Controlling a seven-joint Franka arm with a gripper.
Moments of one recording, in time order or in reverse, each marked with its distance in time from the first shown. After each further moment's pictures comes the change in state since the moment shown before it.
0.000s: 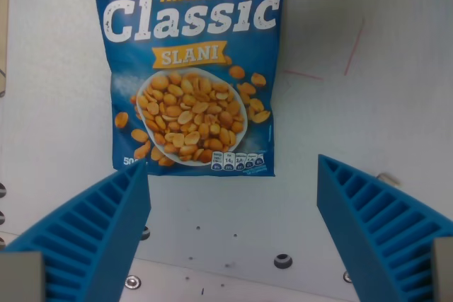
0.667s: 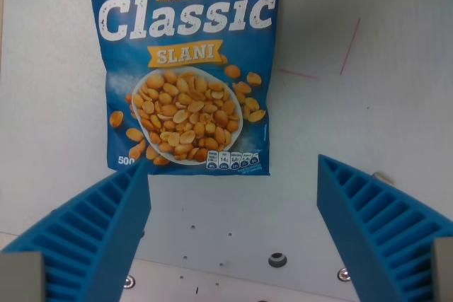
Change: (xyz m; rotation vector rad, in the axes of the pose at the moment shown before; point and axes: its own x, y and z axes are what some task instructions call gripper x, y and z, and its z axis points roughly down) arm 0.000 0.002 0.000 -0.013 -0.003 -0.006
